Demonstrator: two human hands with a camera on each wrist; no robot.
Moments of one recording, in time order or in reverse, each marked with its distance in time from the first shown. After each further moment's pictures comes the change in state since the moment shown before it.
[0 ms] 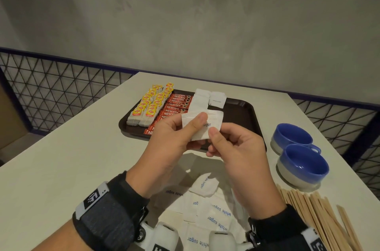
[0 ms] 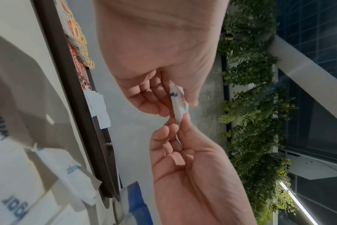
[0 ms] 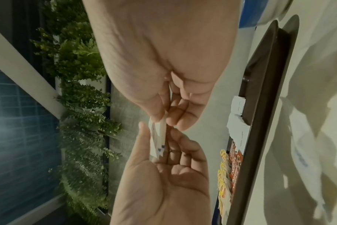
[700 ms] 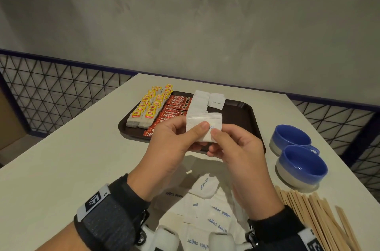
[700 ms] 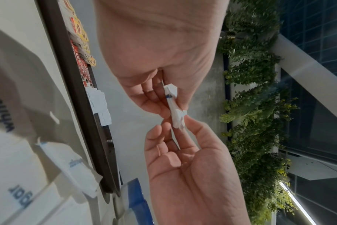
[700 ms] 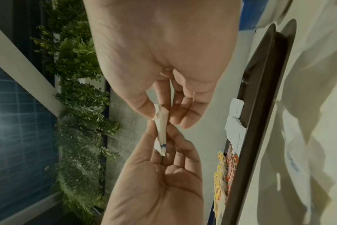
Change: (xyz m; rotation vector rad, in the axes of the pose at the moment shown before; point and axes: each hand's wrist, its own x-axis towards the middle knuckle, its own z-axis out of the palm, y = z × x) left_hand -0.002 -0.002 0.000 0.010 0.012 0.007; right_hand 0.001 -0.001 0.000 0.072 0.022 0.058
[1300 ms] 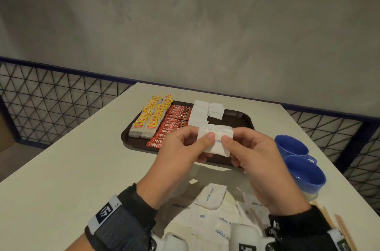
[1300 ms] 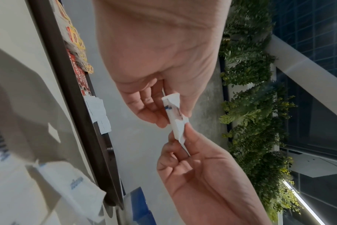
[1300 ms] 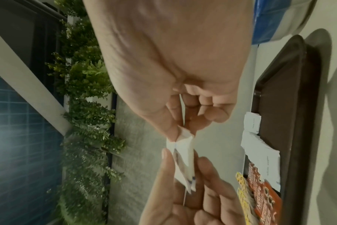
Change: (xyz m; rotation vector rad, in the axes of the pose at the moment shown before) left_hand 0.002 0.006 -0.004 0.085 -0.038 -0.032; right_hand 0.005 -0.033 -0.011 -0.150 -0.030 0.087
